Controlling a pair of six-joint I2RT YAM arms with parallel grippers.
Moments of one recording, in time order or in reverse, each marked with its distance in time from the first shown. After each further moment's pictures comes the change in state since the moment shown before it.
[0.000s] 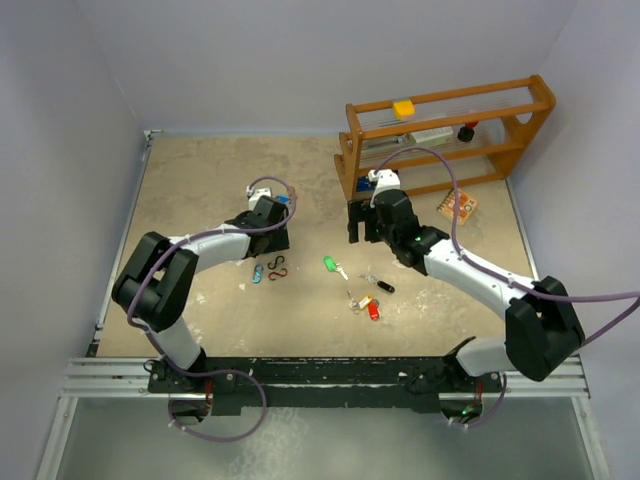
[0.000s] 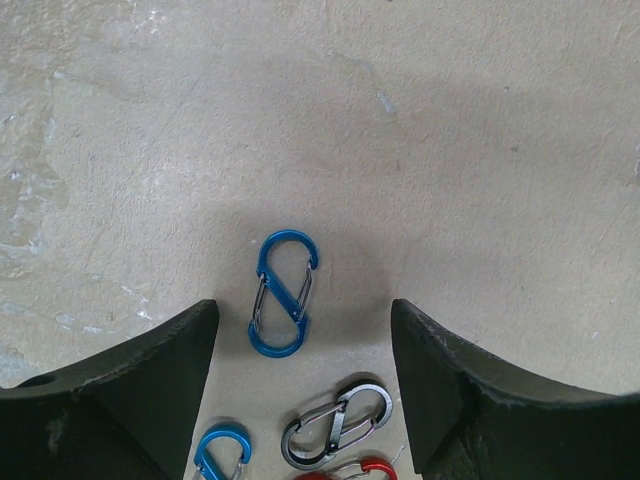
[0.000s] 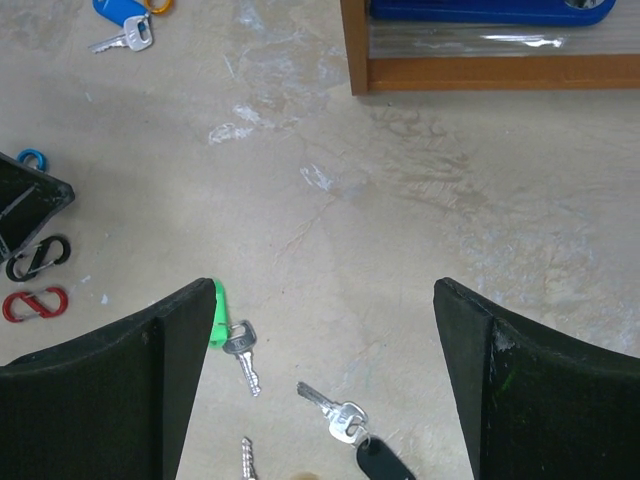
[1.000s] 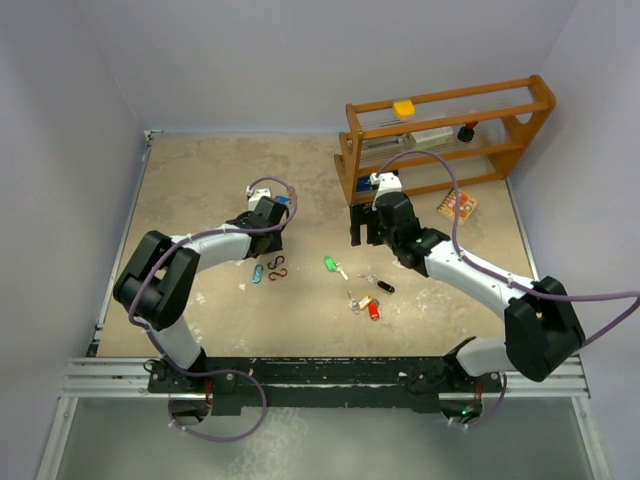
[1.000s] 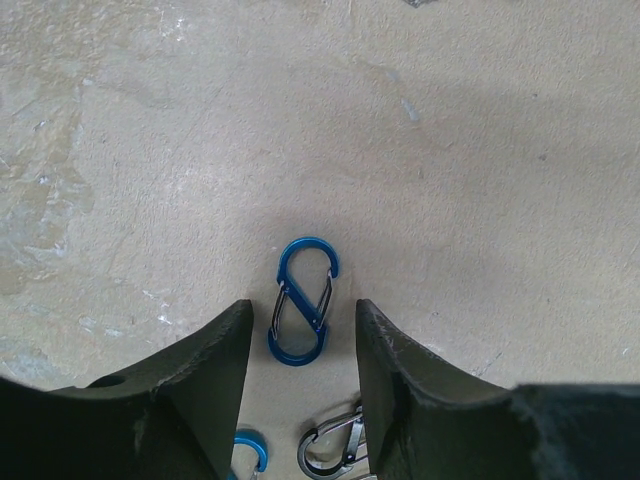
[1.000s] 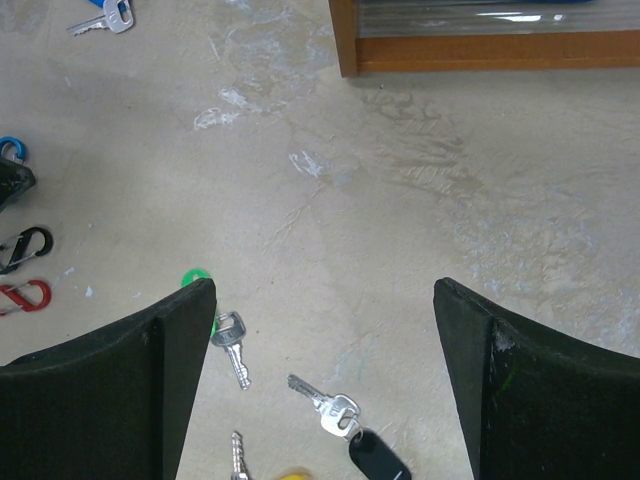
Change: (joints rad) left arm -0.002 0.013 0.000 0.000 -0.040 0.015; right arm -0.011 -0.006 -0.030 0.002 -0.004 0.001
